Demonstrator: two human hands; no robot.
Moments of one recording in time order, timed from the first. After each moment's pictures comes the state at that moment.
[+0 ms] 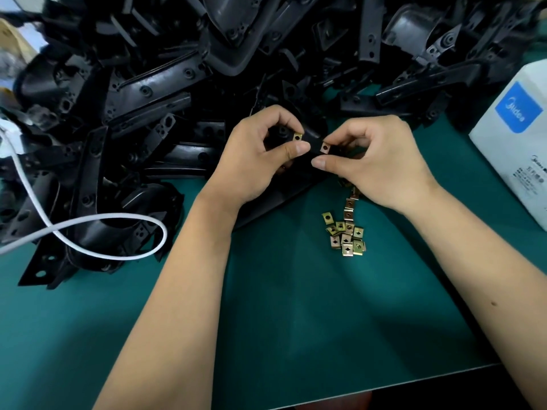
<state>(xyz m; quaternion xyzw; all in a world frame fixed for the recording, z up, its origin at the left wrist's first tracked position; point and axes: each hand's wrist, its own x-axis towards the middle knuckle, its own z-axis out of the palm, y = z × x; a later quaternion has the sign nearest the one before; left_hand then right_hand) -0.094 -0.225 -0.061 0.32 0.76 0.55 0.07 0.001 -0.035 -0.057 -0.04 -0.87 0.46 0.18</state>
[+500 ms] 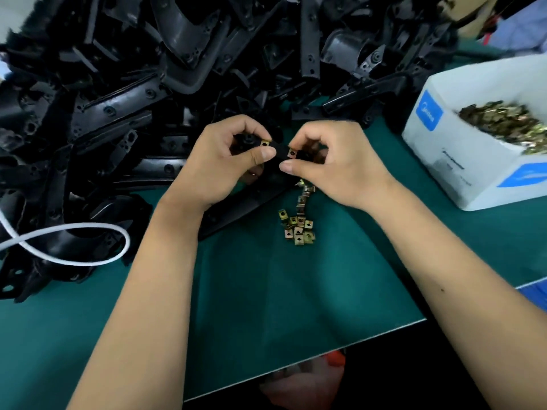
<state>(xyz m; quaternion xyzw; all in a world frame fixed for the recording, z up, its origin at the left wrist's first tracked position) -0.075 -0.216 -0.041 0.35 0.76 0.53 0.08 0.028 -0.027 -0.043 -0.01 -0.88 0.44 0.18</state>
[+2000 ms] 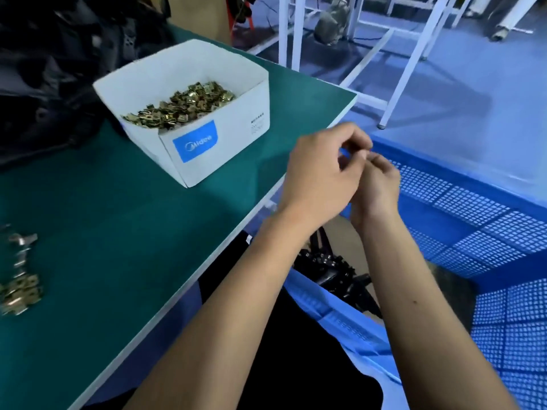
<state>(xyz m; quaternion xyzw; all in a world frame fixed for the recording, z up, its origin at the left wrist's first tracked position) 0.254 0.096 -0.052 0.58 0.58 0.54 0.18 0.342 0.161 -0.099 -0.48 -0.34 0.61 0.53</state>
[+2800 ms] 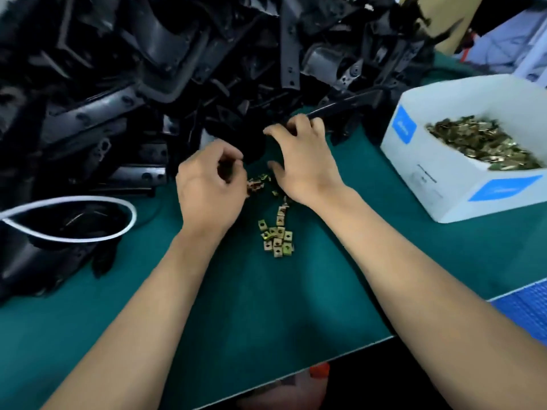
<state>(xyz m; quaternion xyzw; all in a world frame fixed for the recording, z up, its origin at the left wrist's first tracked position) -0.046 -0.189 -0.071 0.22 0.85 0.44 -0.20 -0.015 -0.024 -0.065 -0.09 -0.97 0.14 0.17</state>
